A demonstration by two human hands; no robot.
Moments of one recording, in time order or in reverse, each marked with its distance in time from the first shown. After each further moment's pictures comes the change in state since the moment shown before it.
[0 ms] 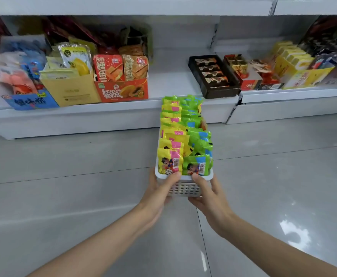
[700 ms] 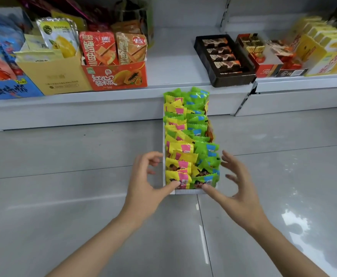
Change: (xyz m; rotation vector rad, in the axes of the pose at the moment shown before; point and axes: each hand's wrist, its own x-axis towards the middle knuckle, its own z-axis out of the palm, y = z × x) left_hand 0.028 -0.004 -0.034 0.633 0.224 0.596; right_hand 0.032 -0.006 -0.055 -0.631 0.076 -0.553
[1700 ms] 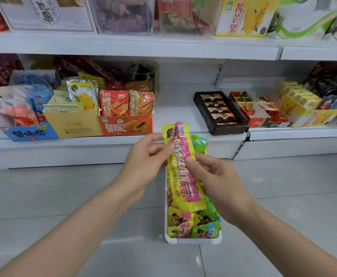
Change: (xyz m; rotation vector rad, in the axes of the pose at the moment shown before) left_hand 0.113 0.107 -0.041 -0.454 -0.105 -0.268; right_hand 0.085 -0.138 0.017 0.621 -0.211 0.196
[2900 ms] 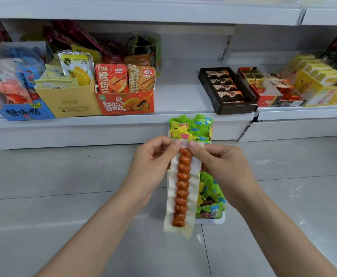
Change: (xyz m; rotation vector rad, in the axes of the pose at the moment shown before) left_hand -0.024 -0.037 0.010 -0.023 0.026 0.037; right_hand 0.002 0.013 -0.006 -0.175 0.130 0.034
